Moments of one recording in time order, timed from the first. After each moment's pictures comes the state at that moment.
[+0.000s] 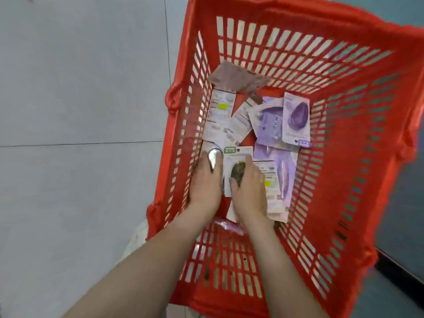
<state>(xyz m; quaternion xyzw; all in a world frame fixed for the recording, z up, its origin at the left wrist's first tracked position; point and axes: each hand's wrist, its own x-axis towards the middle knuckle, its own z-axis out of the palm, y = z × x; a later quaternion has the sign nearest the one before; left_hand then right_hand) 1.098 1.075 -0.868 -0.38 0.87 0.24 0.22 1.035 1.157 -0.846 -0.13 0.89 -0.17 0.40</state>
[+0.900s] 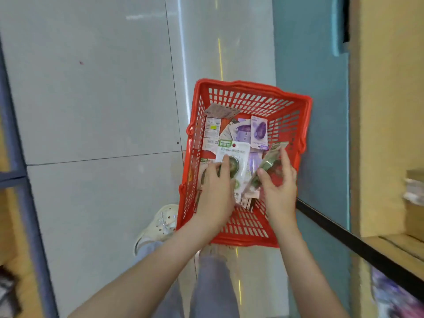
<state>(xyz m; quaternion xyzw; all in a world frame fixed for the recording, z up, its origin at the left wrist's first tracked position) 1.076 1.071 -0.583 -0.32 0.85 0.40 0.13 0.992 1.167 -0.566 0.06 0.84 -0.49 0.24</state>
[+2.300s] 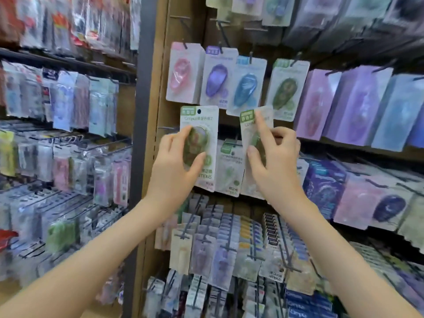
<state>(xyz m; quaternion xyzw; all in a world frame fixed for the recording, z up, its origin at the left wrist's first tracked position) 1.148 1.351 0.333 0.36 0.66 0.49 -0.43 1.255 1.504 0.372 0.00 0.84 -0.12 -0.53</state>
